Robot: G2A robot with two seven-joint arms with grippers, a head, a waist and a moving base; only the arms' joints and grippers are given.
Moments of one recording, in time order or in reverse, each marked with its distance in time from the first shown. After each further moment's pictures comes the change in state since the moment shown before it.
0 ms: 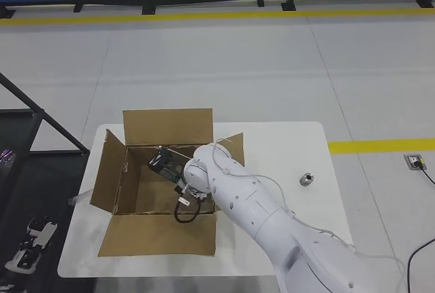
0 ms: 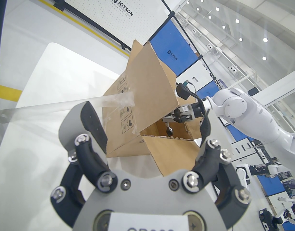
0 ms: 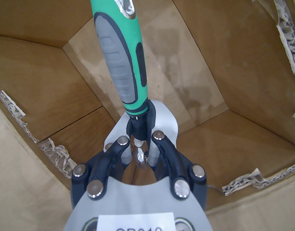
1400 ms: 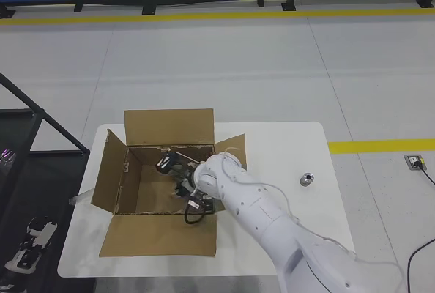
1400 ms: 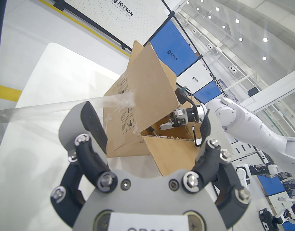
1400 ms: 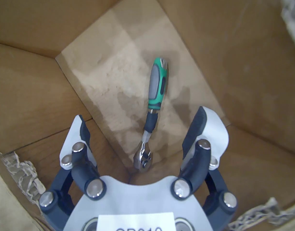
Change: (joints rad) left arm 0.000 0.000 0.000 0.000 0.000 0.000 0.000; right arm -0.059 0.019 0.023 0.052 -0.144 -0.082 -0.292
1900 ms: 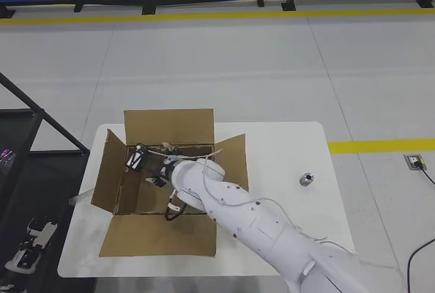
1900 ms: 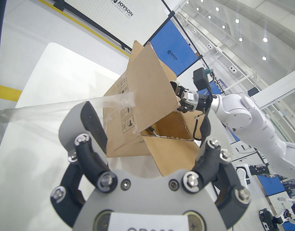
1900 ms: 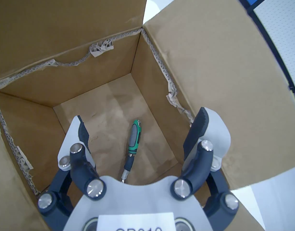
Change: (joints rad) left arm 0.000 0.000 0.000 0.000 0.000 0.000 0.000; right arm -0.136 0.126 0.045 -0.545 -0.348 0.293 -0.026
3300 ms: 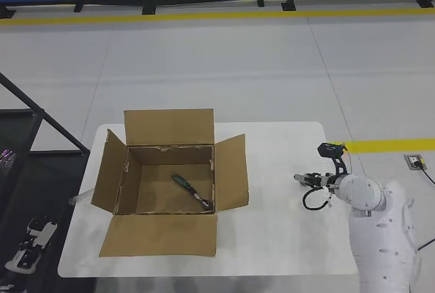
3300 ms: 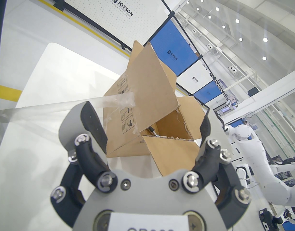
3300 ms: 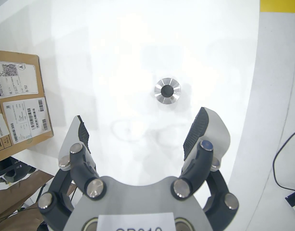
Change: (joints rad) left arm 0.000 0.000 0.000 0.000 0.000 0.000 0.000; right arm -0.489 0.321 1.260 -0.366 0.012 -0.087 0.622
